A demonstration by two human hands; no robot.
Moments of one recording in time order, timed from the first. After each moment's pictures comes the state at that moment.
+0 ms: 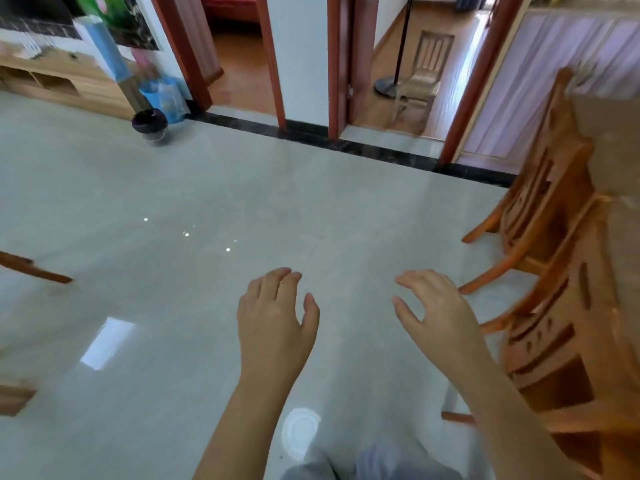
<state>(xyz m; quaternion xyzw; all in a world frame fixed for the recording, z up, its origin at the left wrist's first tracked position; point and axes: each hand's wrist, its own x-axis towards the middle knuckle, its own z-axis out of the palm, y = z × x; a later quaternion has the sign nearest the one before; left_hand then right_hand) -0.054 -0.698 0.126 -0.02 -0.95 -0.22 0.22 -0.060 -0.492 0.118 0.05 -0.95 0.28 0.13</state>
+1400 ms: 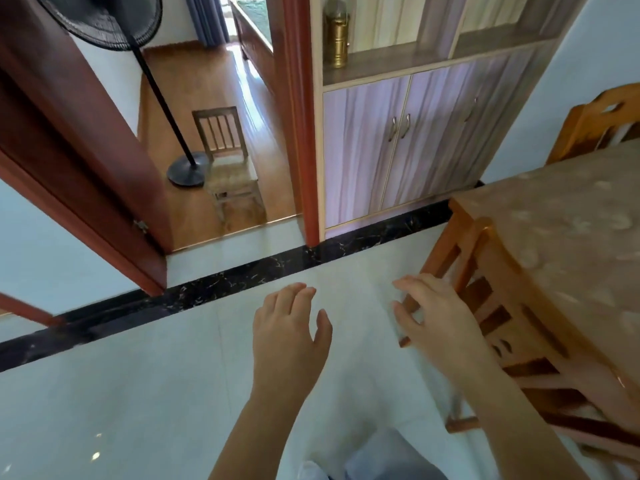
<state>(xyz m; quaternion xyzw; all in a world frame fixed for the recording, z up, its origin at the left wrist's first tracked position) -0.920 -0.326 0.120 -0.37 -0.88 -0.28 0.08 -0.799 -0.177 0.134 -0.30 -0.92 0.21 0.17</state>
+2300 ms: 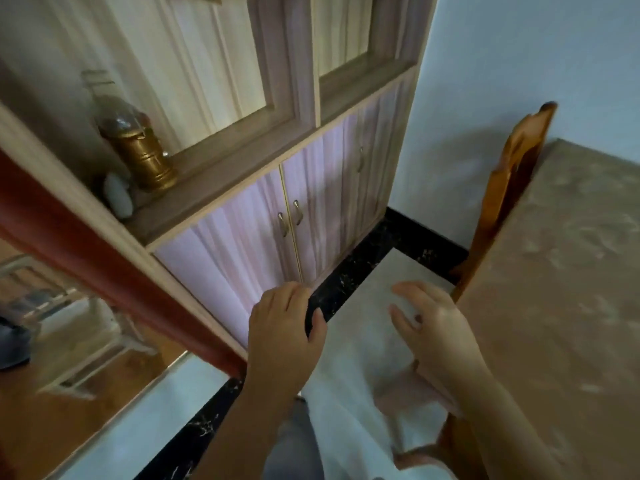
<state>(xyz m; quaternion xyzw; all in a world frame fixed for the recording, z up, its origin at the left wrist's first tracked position) -1.178 0.182 0.116 -0.62 -0.73 -0.29 0.02 -0.987 0.255 0.111 -0.49 -0.82 0.17 0.26</state>
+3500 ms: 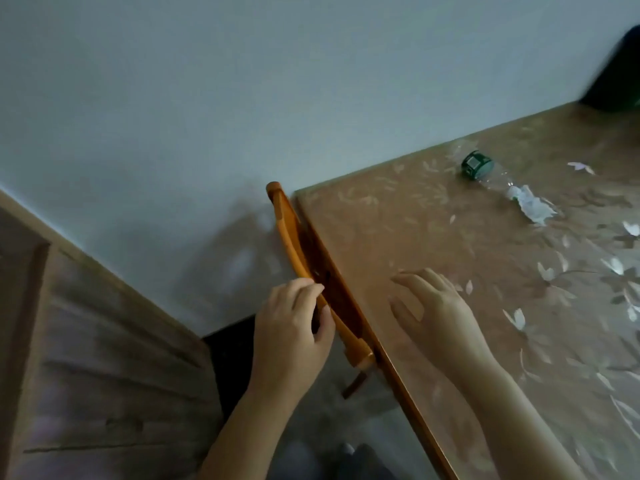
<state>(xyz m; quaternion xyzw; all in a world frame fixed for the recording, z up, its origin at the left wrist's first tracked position) -0.993 0.756 0.137 -0.92 -0.26 -0.23 -0.18 -0.848 0.622 0.143 -0.85 -0.43 -0.01 0.29</state>
